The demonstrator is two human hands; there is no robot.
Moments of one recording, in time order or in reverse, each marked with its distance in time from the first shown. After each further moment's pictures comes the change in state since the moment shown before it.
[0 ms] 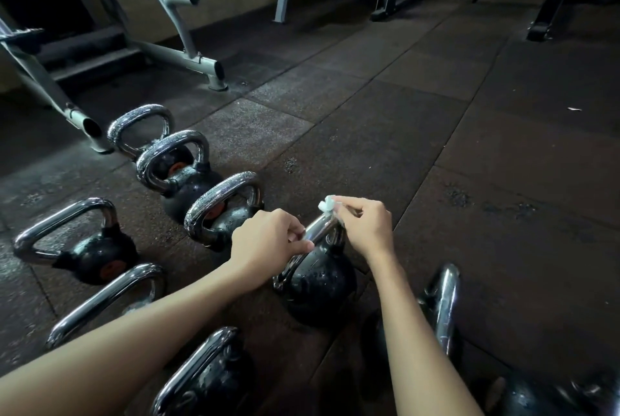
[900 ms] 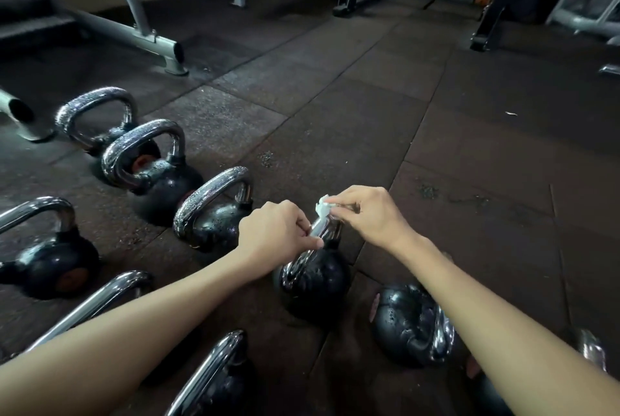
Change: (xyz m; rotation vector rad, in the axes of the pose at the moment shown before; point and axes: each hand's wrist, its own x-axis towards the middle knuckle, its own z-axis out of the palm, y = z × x) left_hand 0.019 -0.021 -0.001 -0.110 -0.096 0.093; right_hand 0.005 -0.027 -0.020 -0.470 -0.244 -0.334
